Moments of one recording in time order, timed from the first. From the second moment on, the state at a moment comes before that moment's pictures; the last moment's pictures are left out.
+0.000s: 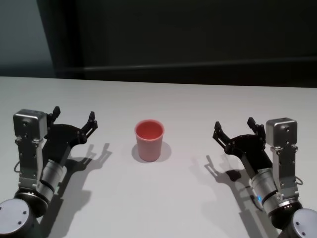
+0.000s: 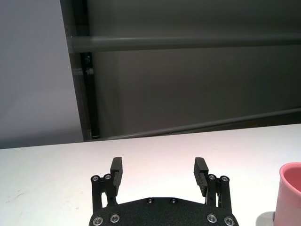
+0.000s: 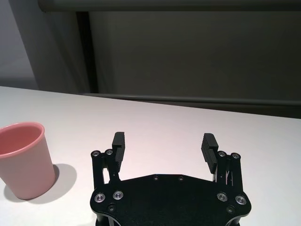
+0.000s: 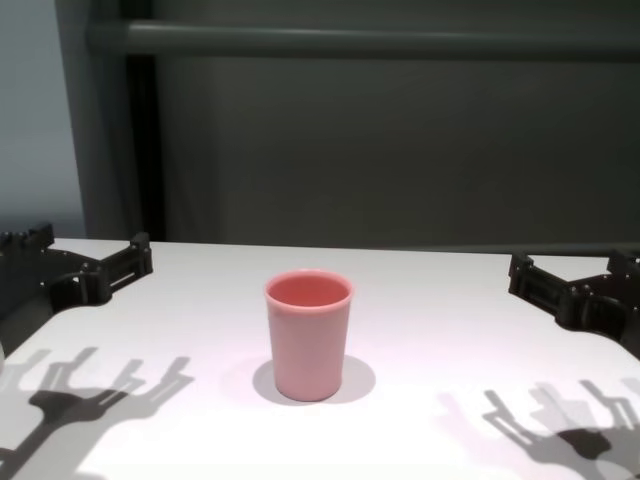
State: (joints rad) left arm 0.01 0.22 0.15 -1.53 -0.14 -0.08 -0.05; right arm -0.06 0.16 -0.26 -1.64 0.19 -0.04 -0.06
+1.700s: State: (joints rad) left arm 0.01 0.22 0.15 -1.53 -0.14 -0.08 -0.05; right arm -0.06 0.16 -0.26 -1.64 0.19 -0.04 -0.06
